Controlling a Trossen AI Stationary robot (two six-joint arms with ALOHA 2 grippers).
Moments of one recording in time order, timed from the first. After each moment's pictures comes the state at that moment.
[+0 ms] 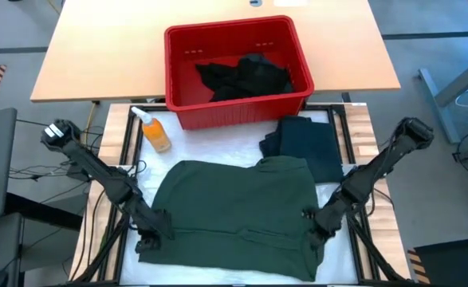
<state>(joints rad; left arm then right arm) -0.72 1.15 0.45 -0.07 0.34 -1.06 0.73 1.17 0.67 -0.28 -0.31 1.72</state>
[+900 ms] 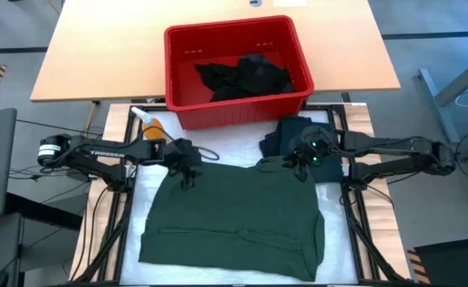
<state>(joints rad) 0.14 1.22 0.66 -0.28 0.04 -0.04 -0.21 0.94 0.68 -0.47 -0.16 0.22</state>
